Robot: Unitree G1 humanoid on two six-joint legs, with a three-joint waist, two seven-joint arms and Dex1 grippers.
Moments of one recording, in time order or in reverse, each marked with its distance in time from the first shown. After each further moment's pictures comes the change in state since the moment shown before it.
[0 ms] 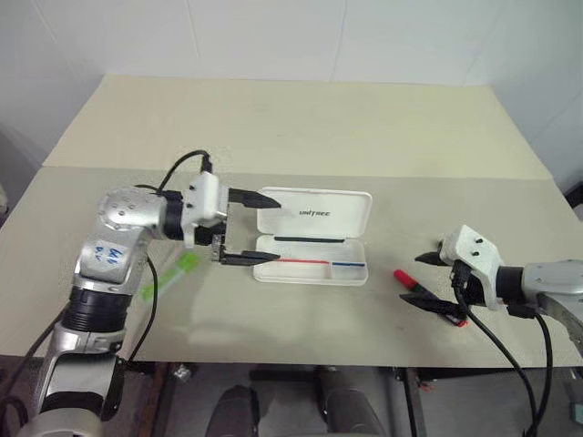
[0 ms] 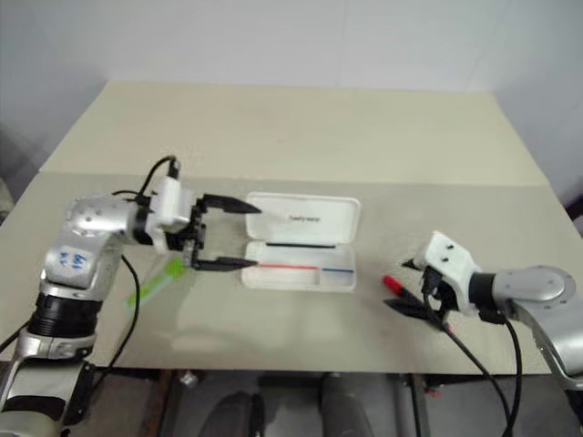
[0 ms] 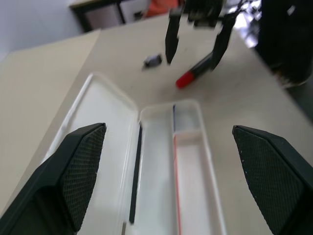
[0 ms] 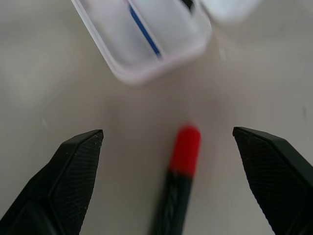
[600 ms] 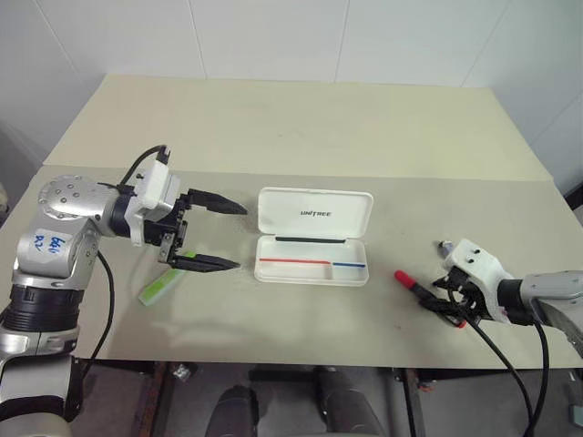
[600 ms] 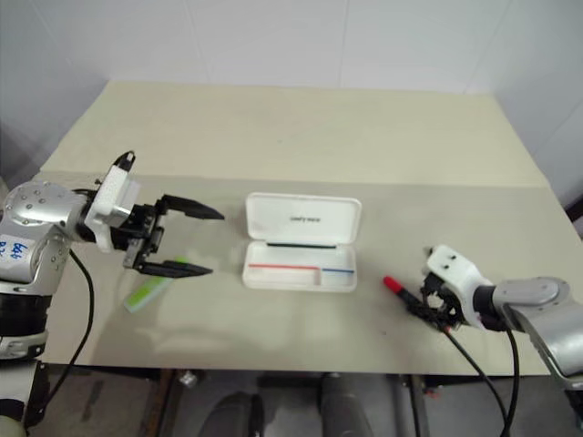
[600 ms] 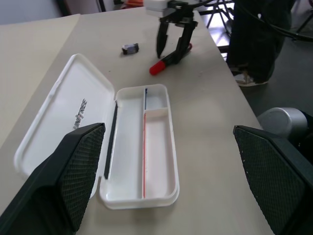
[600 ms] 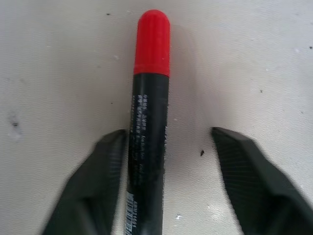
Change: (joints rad) left arm 0.017 0.187 0.055 0.043 -0.087 0.054 -0.132; right arm -0.006 -0.021 0.066 -0.002 -0.052 0.215 -0.071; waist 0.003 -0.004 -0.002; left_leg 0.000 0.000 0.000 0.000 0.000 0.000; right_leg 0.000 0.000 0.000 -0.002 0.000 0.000
